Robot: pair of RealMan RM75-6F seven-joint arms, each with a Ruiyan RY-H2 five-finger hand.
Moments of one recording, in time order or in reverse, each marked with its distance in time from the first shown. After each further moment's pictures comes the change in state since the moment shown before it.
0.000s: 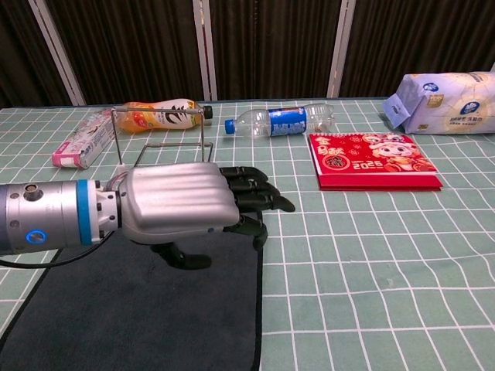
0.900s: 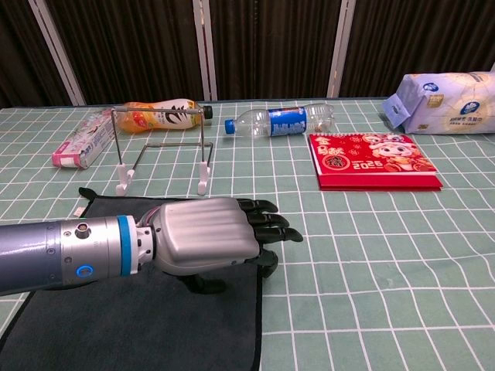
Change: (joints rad) left arm -0.036 -0.157 0.044 0.143 -0.105 -0.027 0.059; right arm -0.001 0.015 0.006 0.011 0.011 -0.010 0.046
